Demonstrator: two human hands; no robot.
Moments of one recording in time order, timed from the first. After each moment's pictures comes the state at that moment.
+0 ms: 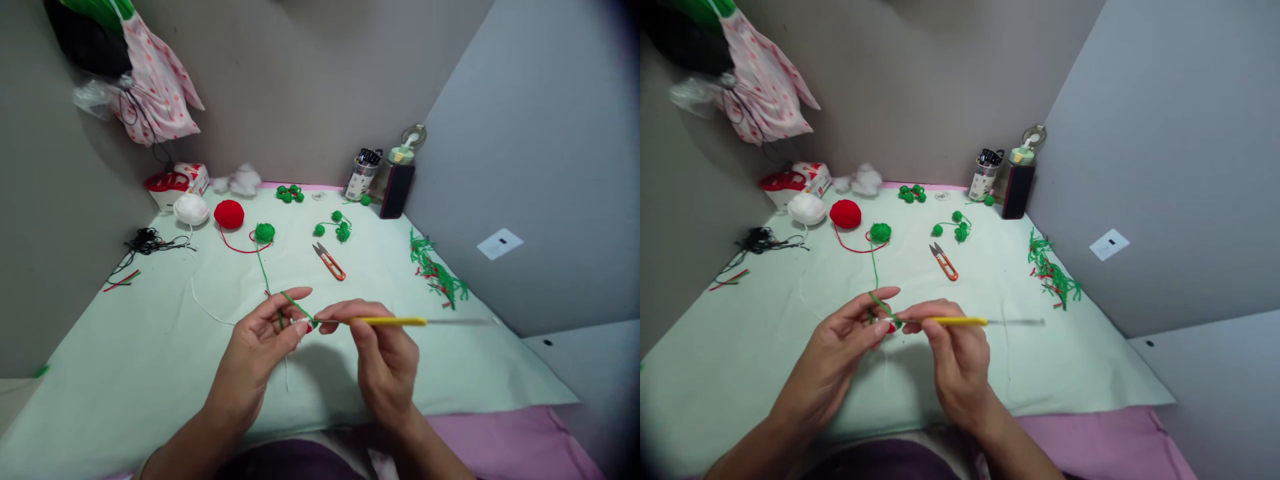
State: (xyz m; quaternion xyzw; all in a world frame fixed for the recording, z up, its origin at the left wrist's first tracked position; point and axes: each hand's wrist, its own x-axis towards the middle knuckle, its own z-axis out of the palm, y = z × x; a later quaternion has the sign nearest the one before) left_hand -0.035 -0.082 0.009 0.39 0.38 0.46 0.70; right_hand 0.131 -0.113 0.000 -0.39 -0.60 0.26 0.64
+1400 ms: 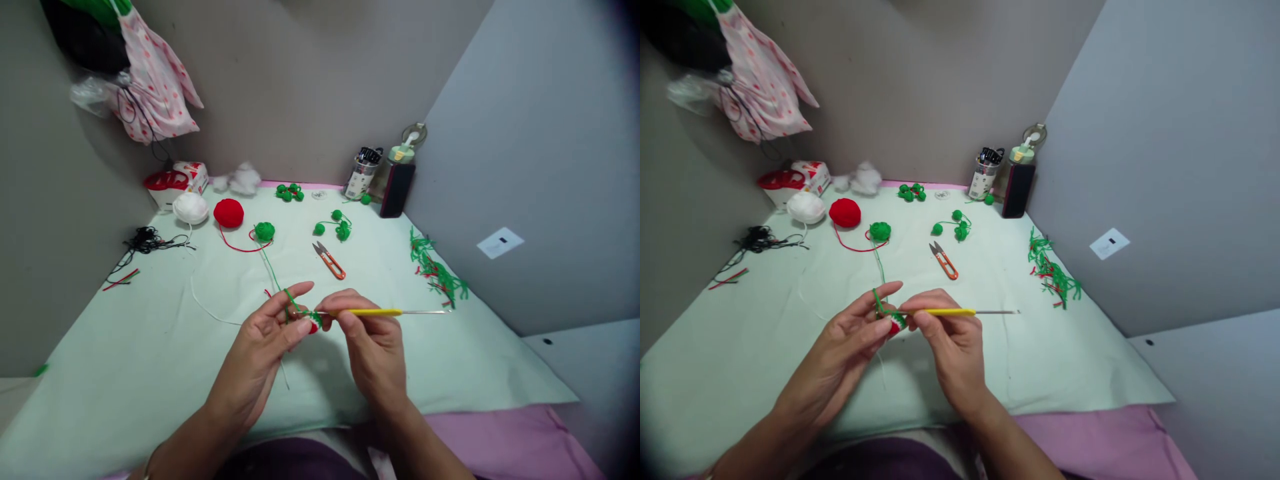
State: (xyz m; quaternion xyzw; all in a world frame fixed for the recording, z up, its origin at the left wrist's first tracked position) left_hand -0.029 -0.082 0.019 0.31 0.34 0.44 0.77; right_hand 0.128 -0.101 -0.002 -0.38 -0.54 0.36 0.65
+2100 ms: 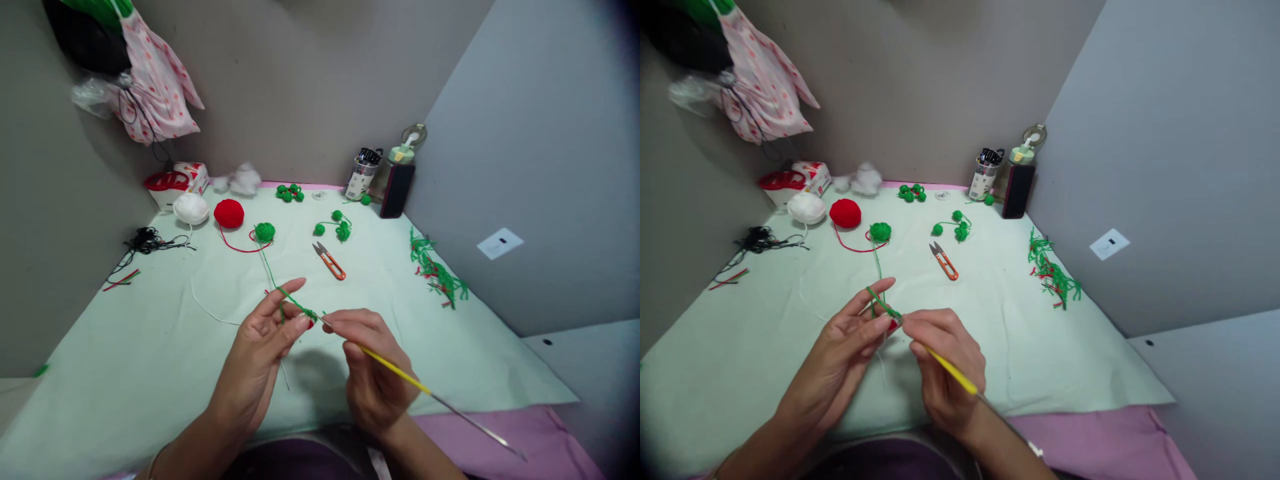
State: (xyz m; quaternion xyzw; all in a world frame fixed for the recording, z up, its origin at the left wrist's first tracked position) left_hand -0.027 -0.085 0.014 0.28 0.38 0.47 0.75; right_hand 0.124 -0.123 -0.011 -0.41 -0.65 0.12 0.63
